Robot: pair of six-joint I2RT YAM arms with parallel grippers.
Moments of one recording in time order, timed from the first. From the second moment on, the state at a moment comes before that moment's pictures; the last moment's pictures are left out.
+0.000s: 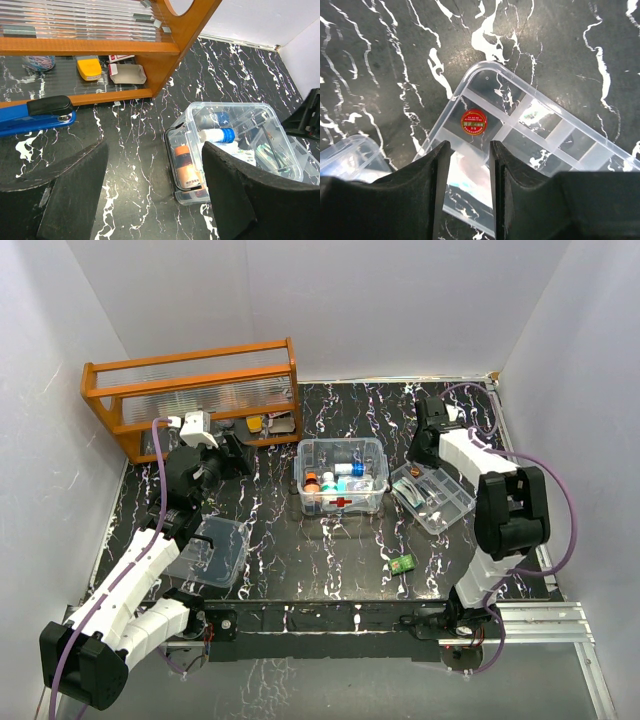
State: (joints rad) left arm -0.34 0.92 0.72 0.00 -0.07 -0.38; right arm 0.15 1.78 1.25 -0.52 0.23 0.50
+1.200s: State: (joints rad) left arm -0.34 0.92 0.72 0.00 -0.07 -0.38; right arm 0.15 1.67 1.03 -0.53 0.08 0.48
